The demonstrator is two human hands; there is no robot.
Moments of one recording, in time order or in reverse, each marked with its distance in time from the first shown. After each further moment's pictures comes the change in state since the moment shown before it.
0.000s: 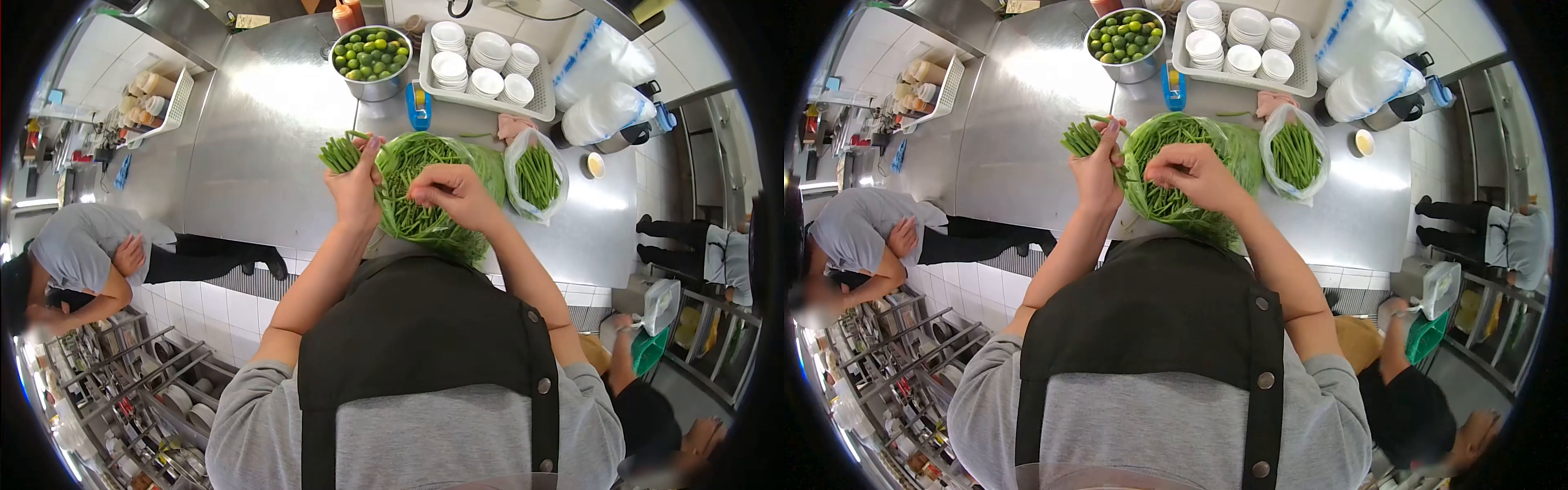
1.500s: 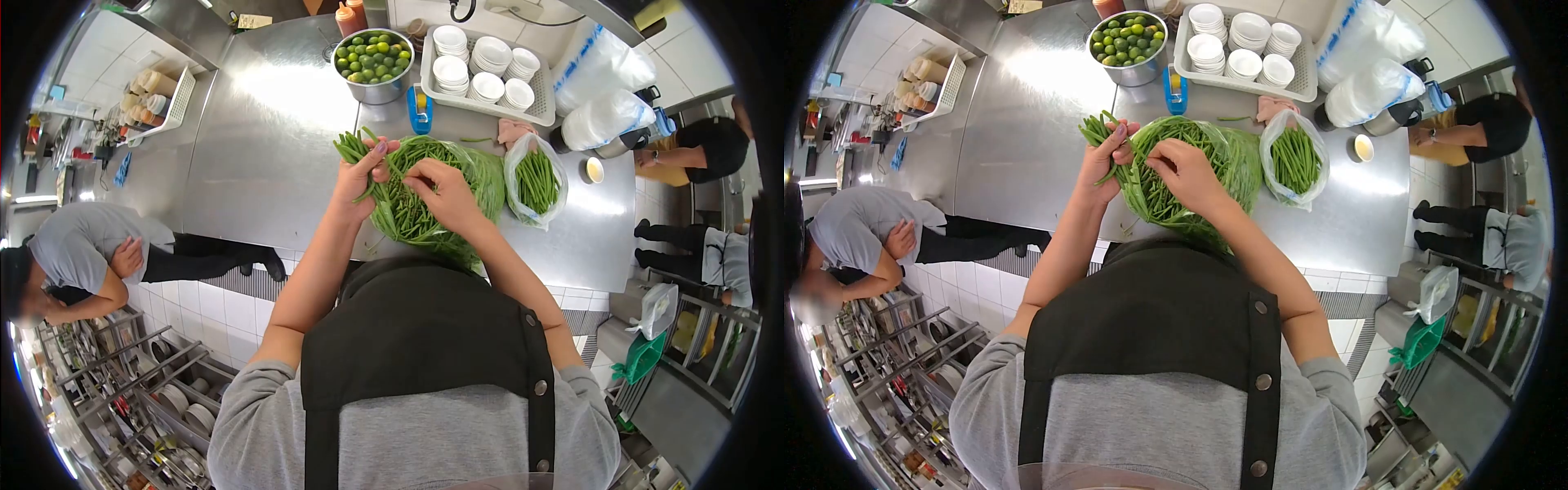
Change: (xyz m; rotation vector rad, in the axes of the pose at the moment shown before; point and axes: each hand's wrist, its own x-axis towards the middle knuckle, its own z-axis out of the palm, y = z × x) left_hand 0.038 -0.016 -0.032 -0.240 -0.327 -0.359; right_hand 0.016 0.021 0.013 -0.507 0.233 -0.093
